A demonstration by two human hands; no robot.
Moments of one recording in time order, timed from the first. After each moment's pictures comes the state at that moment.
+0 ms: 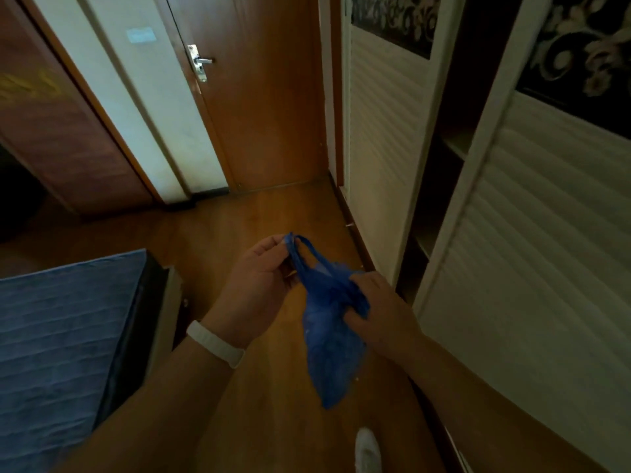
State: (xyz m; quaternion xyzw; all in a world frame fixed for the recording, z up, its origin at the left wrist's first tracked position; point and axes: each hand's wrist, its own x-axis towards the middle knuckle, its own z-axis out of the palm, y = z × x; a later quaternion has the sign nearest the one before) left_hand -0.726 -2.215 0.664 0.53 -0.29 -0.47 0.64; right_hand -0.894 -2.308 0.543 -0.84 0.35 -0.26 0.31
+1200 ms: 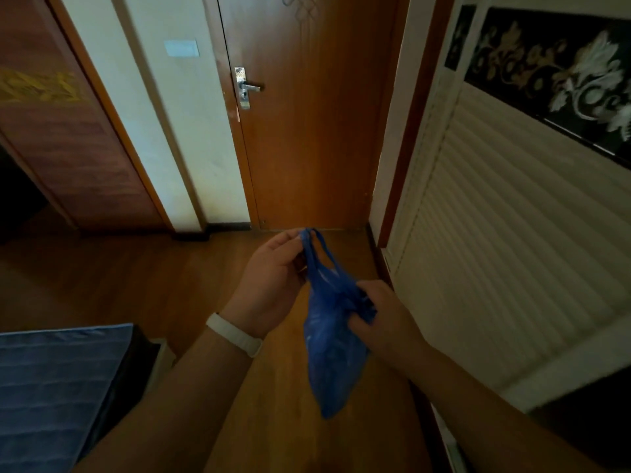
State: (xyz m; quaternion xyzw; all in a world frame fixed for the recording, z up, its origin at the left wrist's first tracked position) left_hand -0.336 -2.558 0.672 0.48 -0.27 -0.44 0.71; right_hand -0.496 -2.664 0.569 -0.84 0.30 -0.24 0.38
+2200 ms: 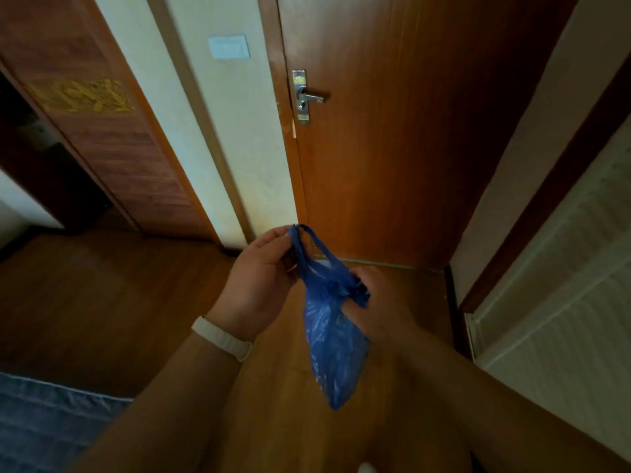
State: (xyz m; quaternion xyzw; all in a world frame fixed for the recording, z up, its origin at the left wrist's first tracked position) left_hand -0.014 -2.868 0.678 0.54 -0.15 -0.33 0.76; right_hand -0.122 -3.011 0.568 -0.87 0.18 -0.20 0.41
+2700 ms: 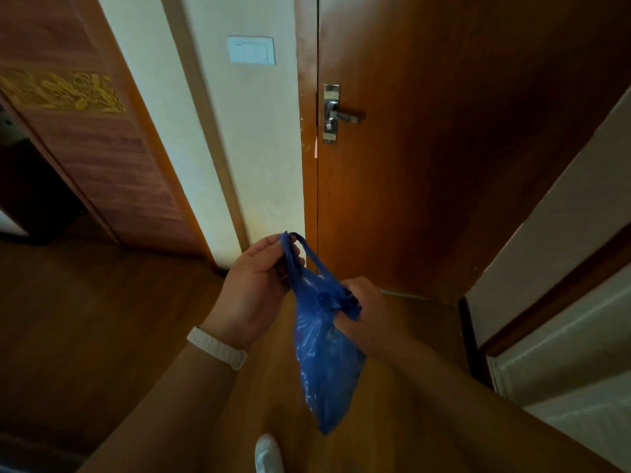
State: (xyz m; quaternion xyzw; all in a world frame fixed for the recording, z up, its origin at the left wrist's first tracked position) left_hand 0.223 -2.877 0.642 0.49 -0.13 -0.36 0.79; right_hand 0.106 -3.022 0.544 -0.87 0.20 -0.15 0.43
